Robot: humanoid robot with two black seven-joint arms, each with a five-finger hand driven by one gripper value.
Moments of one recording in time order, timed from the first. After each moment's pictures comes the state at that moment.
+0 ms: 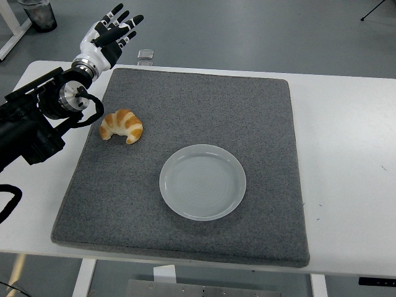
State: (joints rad) left arm -0.99 0.32 -0.56 -0.67 -0.18 0.01 -0.27; right arm 0.02 0.00 -0.10 0.14 0.06 0.03 -0.02
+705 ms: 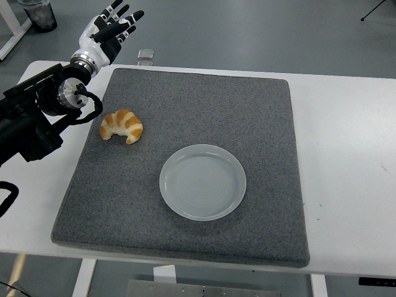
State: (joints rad) left arm -1.02 0.33 -0.49 -0.67 -0.17 0.00 -0.28; right arm 0.02 0.00 -0.10 0.14 0.06 0.03 -0.02
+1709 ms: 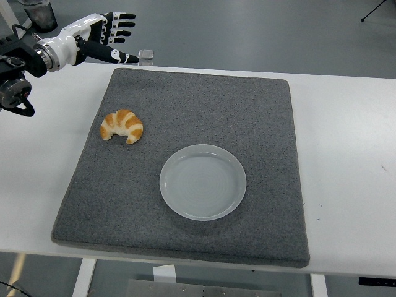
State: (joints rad) left arm -1.29 0.76 0.11 -1.06 0.28 -0.05 -0.28; right arm 0.02 0.00 -0.10 0.14 0.06 0.03 -0.02
